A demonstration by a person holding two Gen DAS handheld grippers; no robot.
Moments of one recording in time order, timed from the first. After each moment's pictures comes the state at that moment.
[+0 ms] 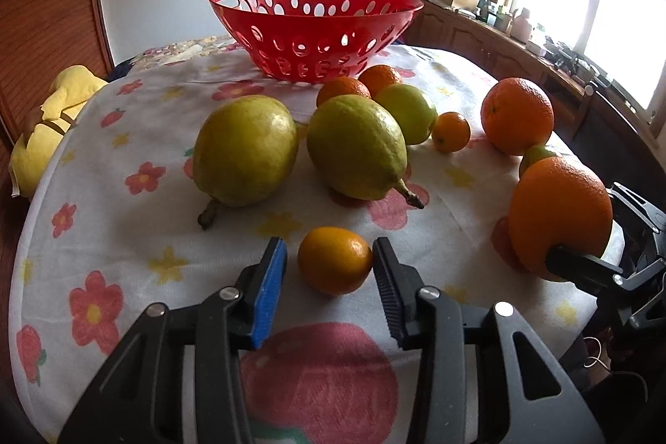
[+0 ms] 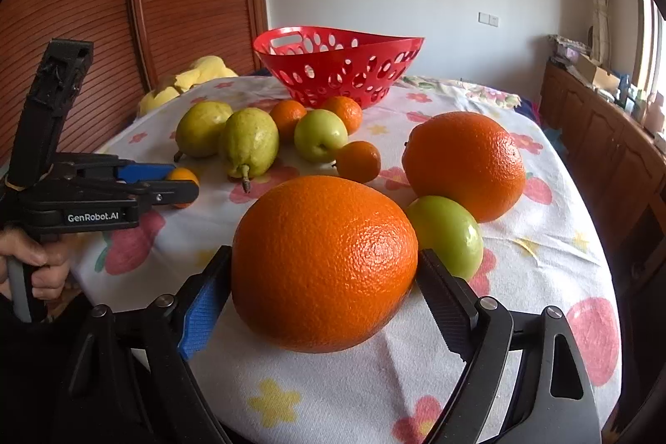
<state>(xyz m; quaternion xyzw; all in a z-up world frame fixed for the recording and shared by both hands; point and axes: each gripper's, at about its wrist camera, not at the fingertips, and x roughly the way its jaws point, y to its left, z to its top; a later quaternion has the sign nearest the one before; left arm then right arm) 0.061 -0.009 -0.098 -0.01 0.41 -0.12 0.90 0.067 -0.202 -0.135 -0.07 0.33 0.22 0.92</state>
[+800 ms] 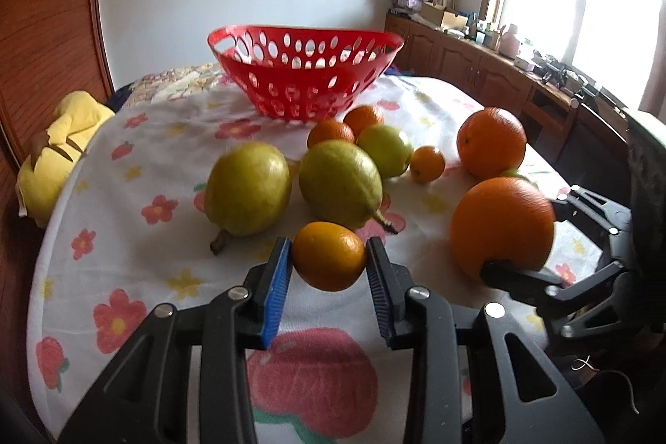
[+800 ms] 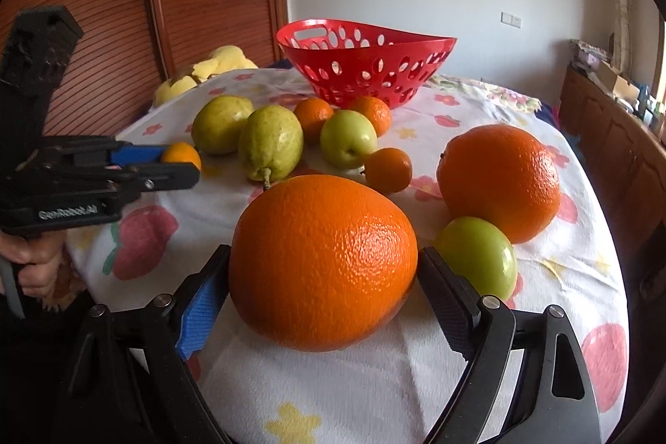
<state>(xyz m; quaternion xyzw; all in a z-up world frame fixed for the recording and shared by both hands) 0.046 -0.009 -0.063 0.00 0.36 -0.13 0.92 0.077 -0.182 -0.136 -0.10 0.33 0.24 0.91</state>
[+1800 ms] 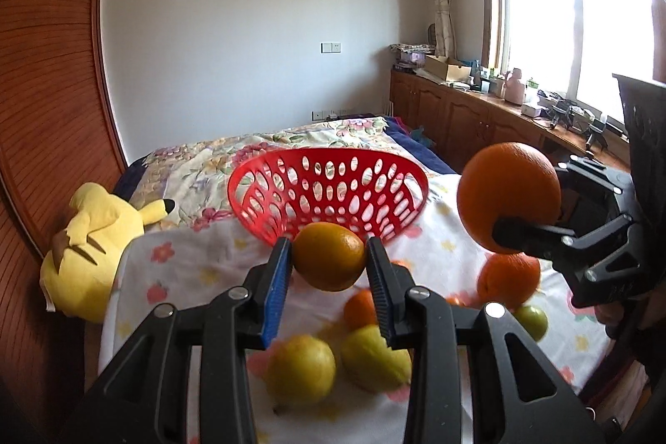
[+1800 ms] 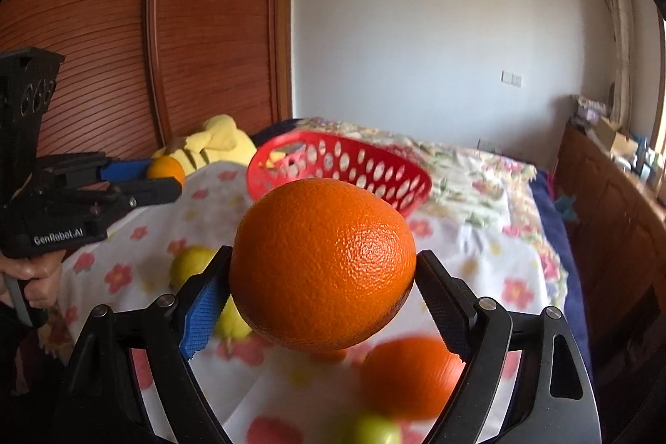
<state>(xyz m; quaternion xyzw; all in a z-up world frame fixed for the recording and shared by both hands) 0.127 0.004 0.035 0.02 0.27 -0.12 0.96 0.157 -0.179 -0.020 -0.11 0.24 0.26 0.93</state>
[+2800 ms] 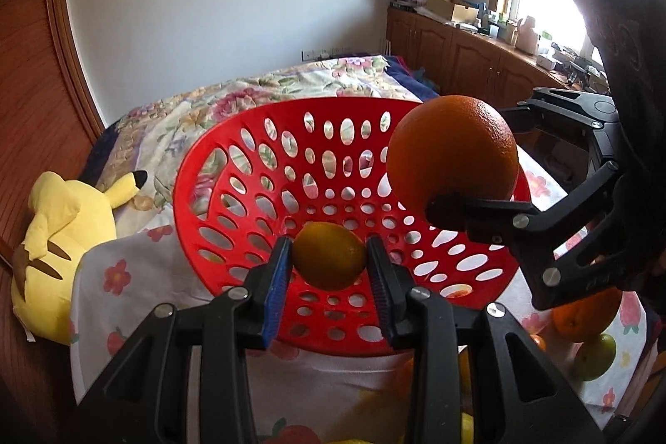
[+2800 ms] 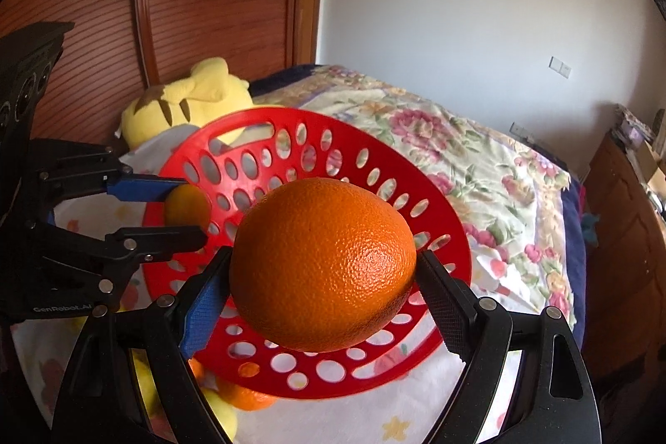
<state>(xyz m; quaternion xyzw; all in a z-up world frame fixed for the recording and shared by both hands) 0.262 -0.011 -0.017 0.04 0.38 -0.13 0.91 0.317 -0.122 -0.058 -0.19 0.34 0.30 0.87</state>
